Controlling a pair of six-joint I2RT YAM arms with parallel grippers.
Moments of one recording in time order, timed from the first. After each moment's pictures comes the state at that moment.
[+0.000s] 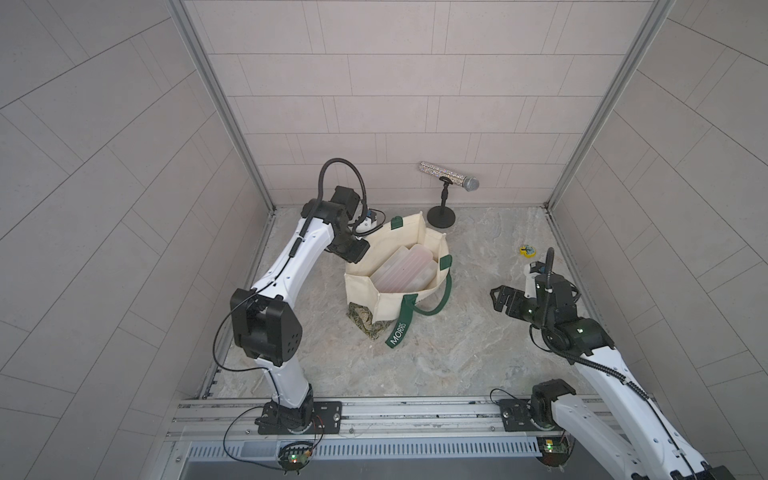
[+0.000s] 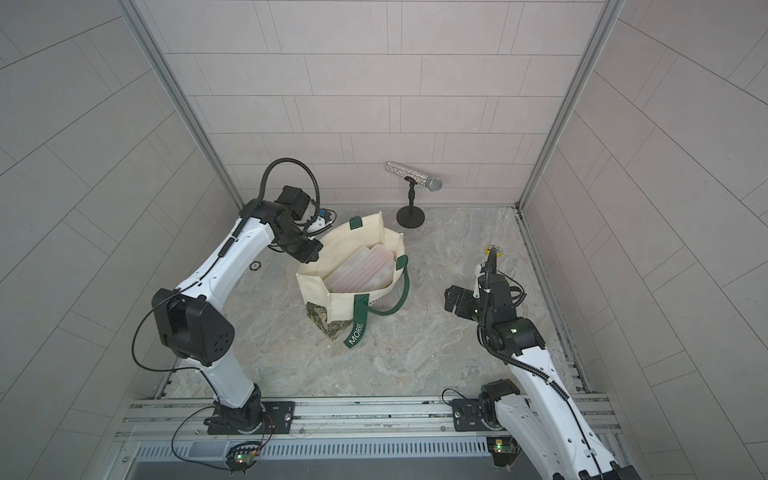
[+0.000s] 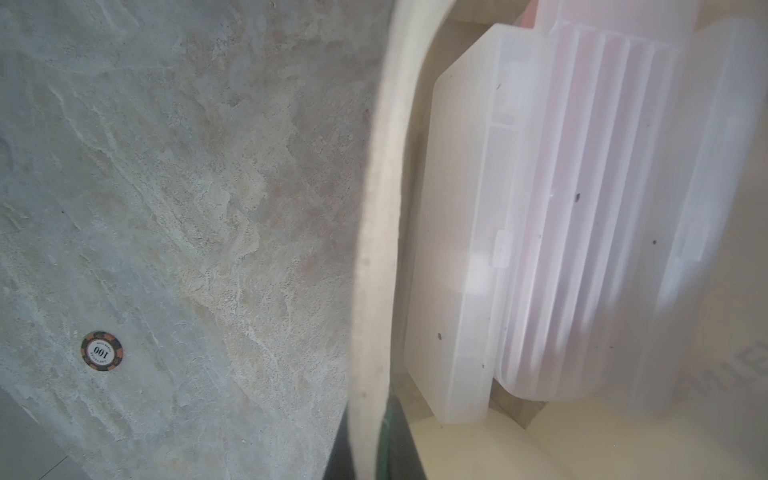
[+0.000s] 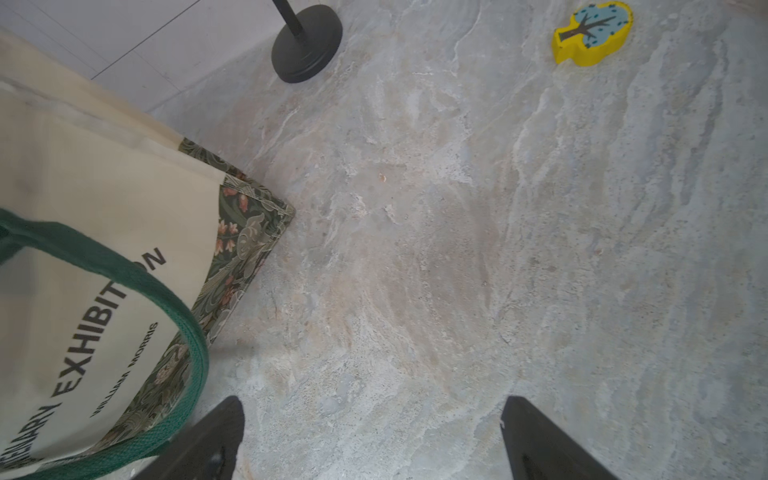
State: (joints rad) left arm -0.29 1.77 1.78 -1.28 0.14 0.27; right arm 0.18 0.75 0.66 -0.61 -0.05 0.48
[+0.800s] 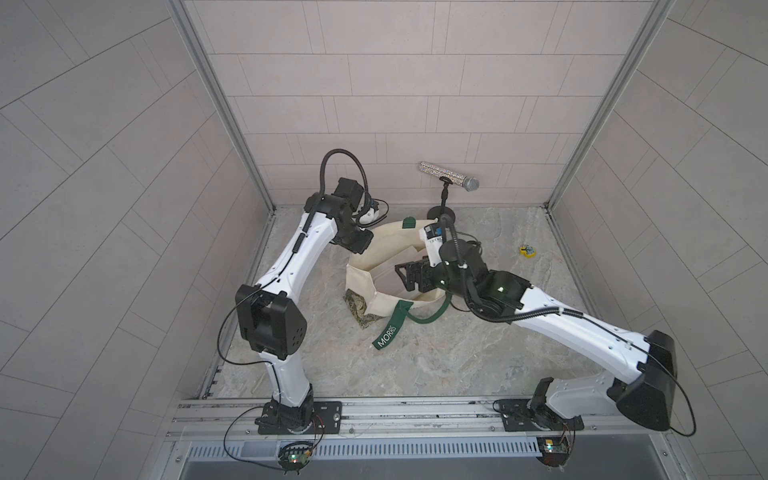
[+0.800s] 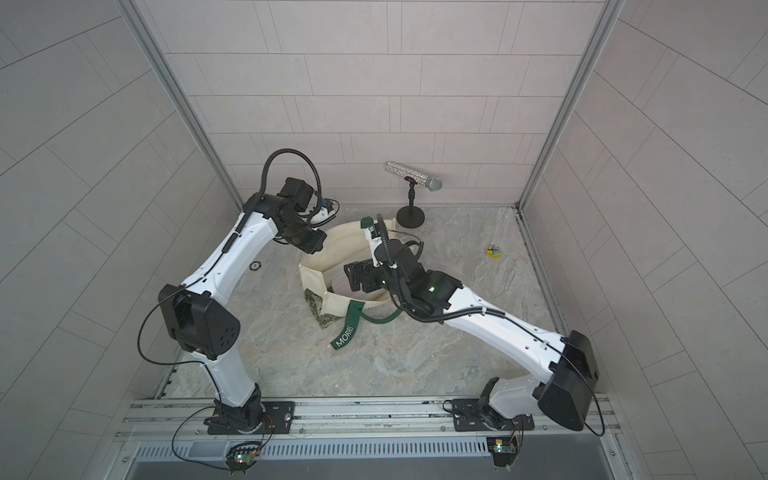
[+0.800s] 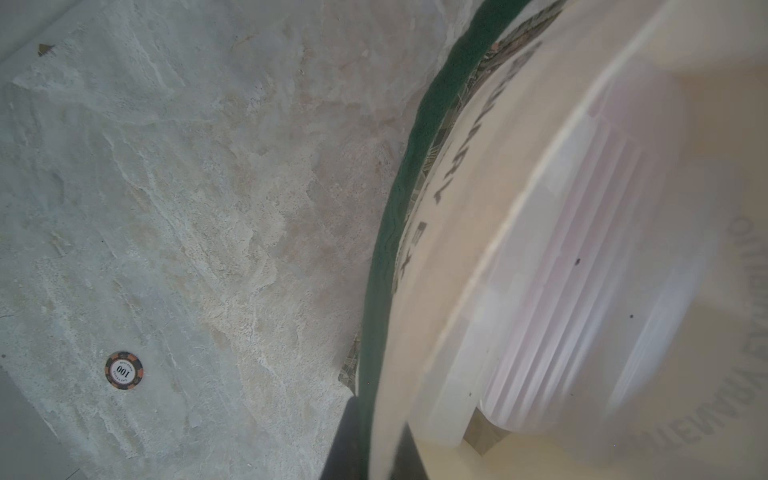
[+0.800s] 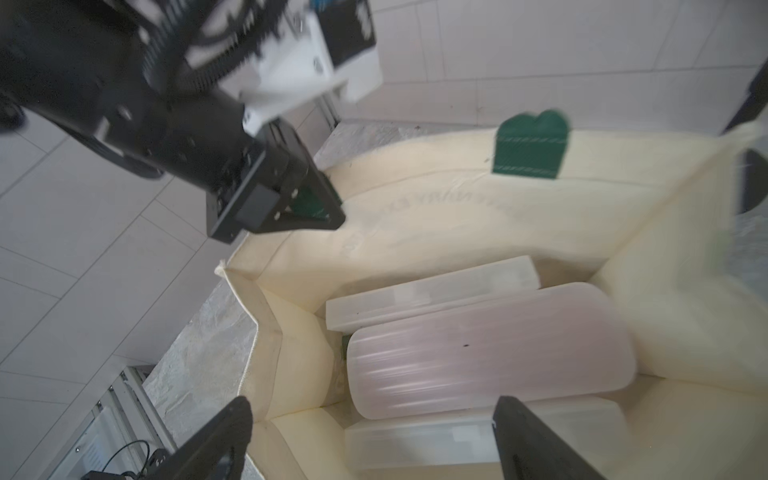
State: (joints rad) left arm -0.30 1.81 1.89 -1.25 0.12 0.22; right arm 0.87 1.39 1.22 -0.34 0.12 0.49
